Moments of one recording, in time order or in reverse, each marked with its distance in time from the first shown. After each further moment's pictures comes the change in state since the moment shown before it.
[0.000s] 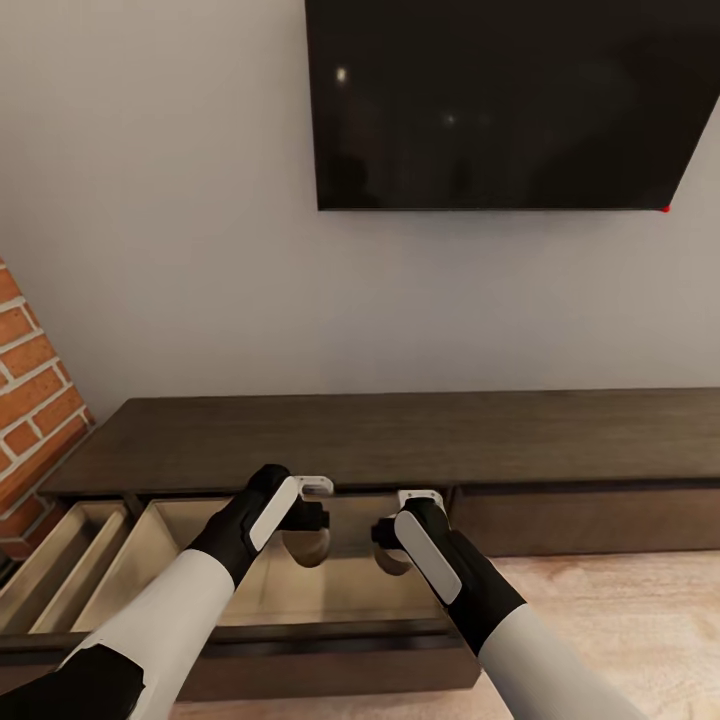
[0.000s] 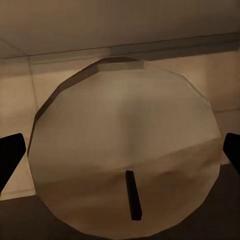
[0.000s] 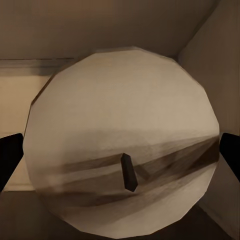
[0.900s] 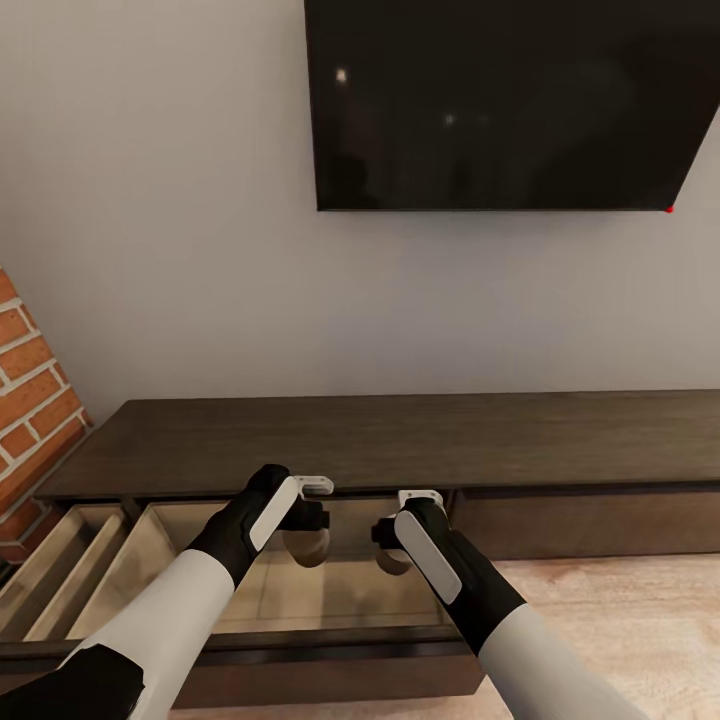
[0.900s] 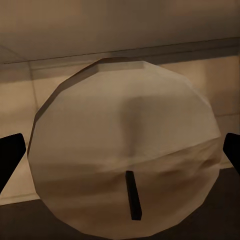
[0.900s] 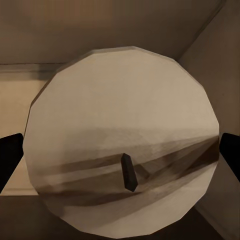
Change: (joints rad) left arm 0.000 0.000 0.000 0.000 0.000 0.000 0.000; right arm 0.000 -0.001 0.000 0.000 0.001 0.000 0.000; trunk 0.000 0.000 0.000
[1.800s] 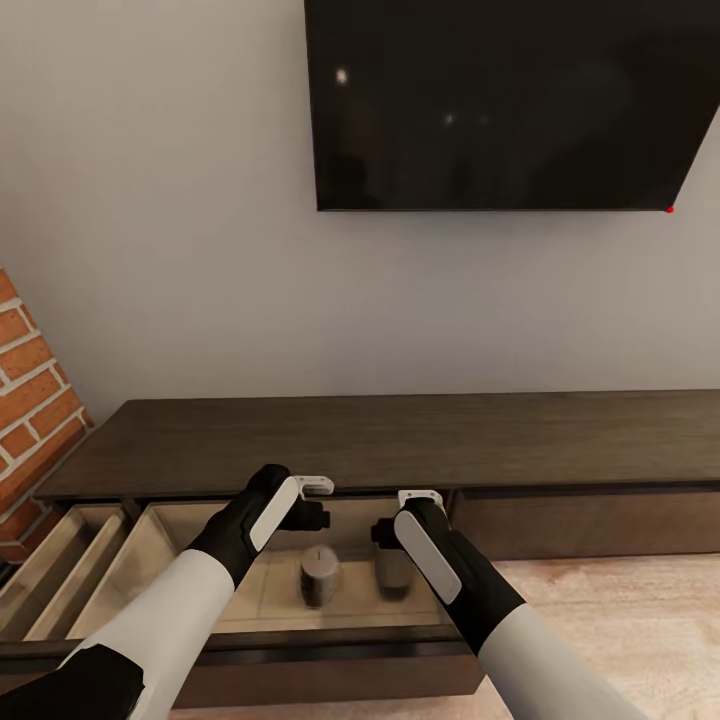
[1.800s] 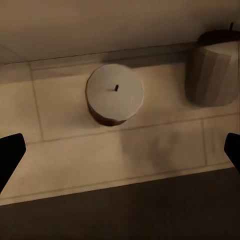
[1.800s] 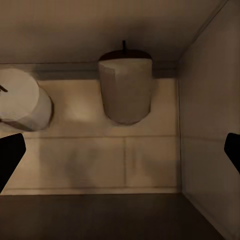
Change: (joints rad) left arm 0.000 0.000 -0.003 0.000 0.000 -0.002 0.000; right arm 0.000 0.001 0.000 0.000 0.000 0.000 0.000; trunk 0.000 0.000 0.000
